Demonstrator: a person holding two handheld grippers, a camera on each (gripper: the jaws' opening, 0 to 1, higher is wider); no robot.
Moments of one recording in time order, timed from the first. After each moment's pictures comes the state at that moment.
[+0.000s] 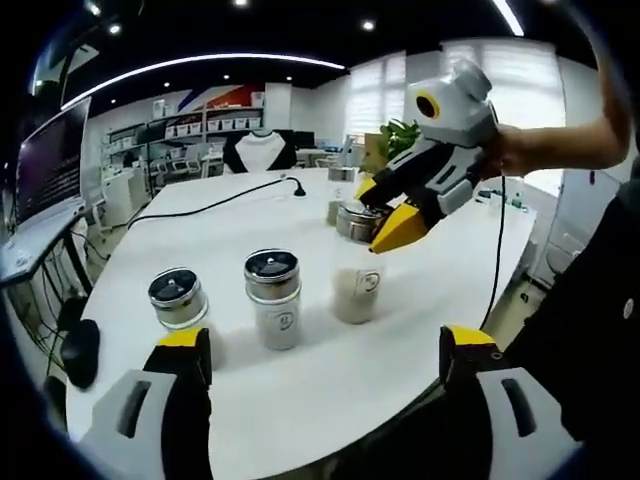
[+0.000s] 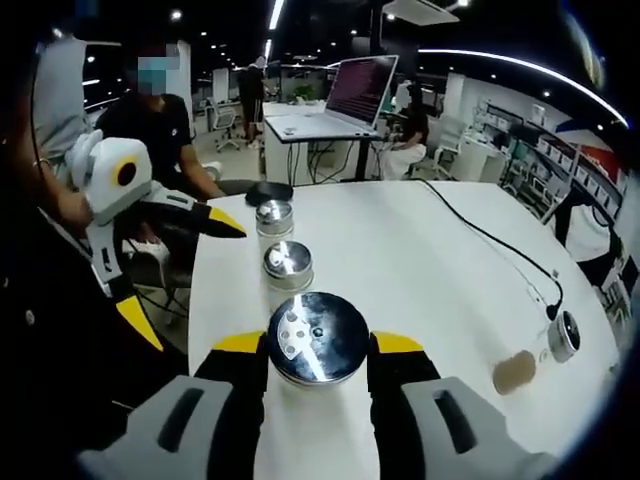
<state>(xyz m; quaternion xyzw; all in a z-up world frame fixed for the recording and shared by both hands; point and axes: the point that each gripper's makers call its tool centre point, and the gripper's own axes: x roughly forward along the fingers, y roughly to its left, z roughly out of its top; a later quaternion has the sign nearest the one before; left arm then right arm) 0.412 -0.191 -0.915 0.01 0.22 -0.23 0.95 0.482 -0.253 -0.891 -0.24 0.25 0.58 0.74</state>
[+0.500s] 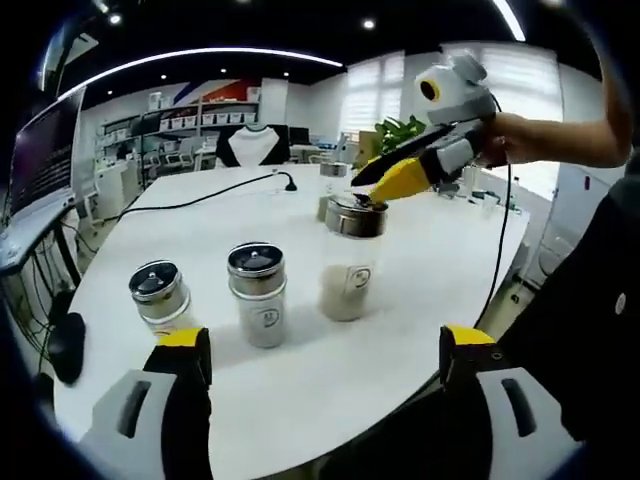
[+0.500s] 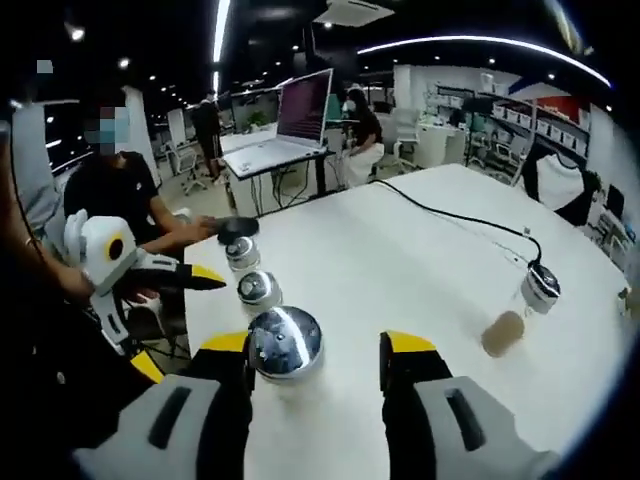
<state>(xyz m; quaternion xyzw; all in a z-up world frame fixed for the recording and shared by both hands) 0.407 -0.199 -0.923 0.00 0.23 -0.25 0.94 0.512 -0.282 -0.855 -0.11 0.28 0.51 0.81</state>
